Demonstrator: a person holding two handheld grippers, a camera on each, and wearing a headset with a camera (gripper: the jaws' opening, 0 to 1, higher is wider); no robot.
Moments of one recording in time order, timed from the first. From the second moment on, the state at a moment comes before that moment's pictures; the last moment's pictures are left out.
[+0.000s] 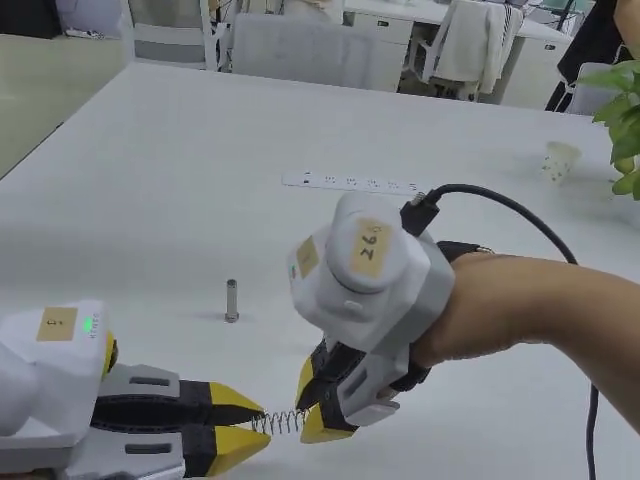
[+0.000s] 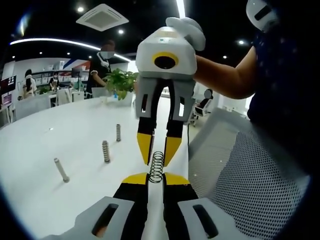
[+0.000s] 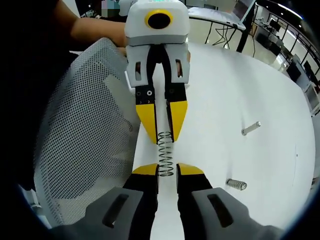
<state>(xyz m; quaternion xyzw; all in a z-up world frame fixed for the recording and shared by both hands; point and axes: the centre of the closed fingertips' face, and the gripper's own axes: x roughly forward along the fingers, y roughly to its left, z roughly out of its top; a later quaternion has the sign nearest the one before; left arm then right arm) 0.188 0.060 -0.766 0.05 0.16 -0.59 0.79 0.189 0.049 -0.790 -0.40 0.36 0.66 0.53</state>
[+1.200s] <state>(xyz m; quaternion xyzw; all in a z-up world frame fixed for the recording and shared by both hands) 0.185 0.054 -0.769 0.08 0.16 -0.59 0.79 0.184 0.057 -0.772 -0.39 0.35 0.66 0.54</state>
